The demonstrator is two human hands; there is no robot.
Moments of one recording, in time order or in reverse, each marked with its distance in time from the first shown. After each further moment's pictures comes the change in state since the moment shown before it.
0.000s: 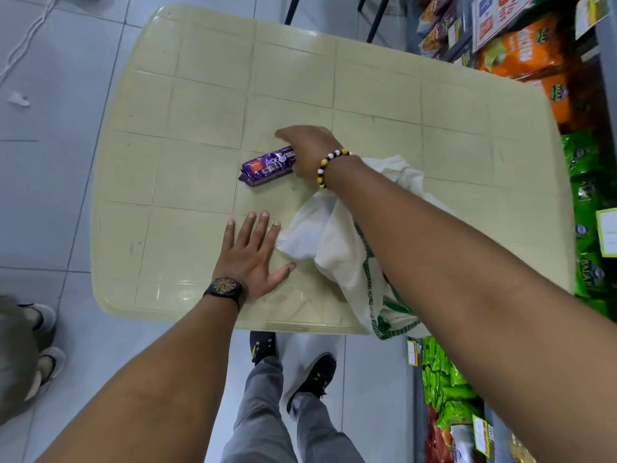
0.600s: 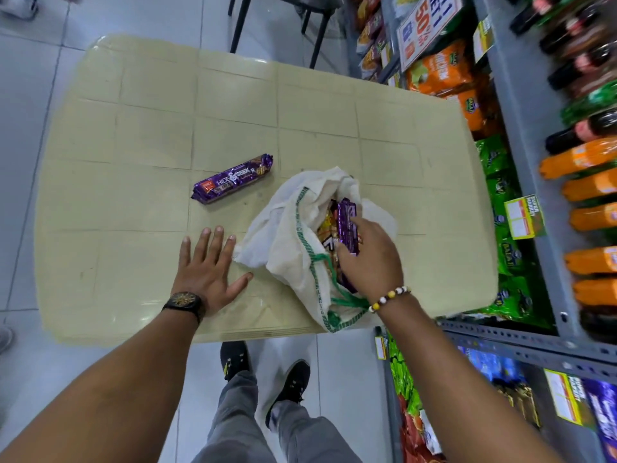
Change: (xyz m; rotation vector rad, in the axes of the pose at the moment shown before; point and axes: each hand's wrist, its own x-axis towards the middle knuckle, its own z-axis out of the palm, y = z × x) left_hand -0.001 0.001 -0.005 0.045 -0.057 0.006; right_hand -0.253 0.029 0.009 0.341 0.379 0.599
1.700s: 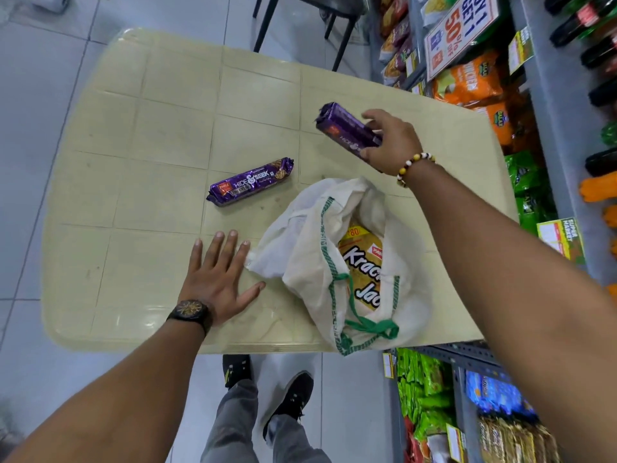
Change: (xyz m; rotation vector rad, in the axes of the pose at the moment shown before) left_hand 0.002 -0.002 0.004 -0.038 0.046 0.009; right_hand 0.219 -0.033 -0.023 -0.002 -0.092 -0.182
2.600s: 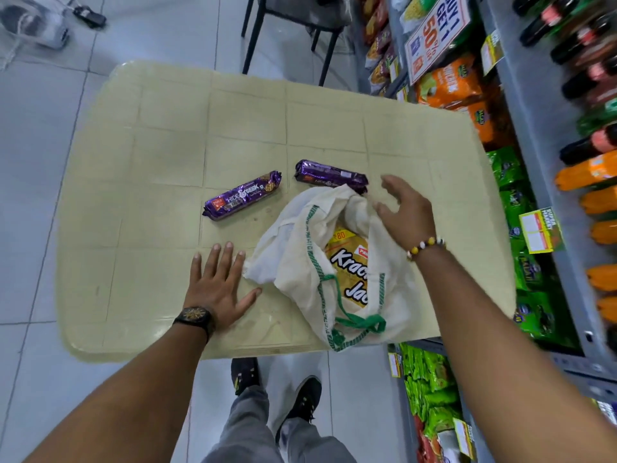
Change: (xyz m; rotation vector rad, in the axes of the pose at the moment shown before) left_hand -0.001 0.004 -0.005 0.017 -0.090 -0.039; right_hand -0.119 0.054 0.006 0.218 0.211 0.085
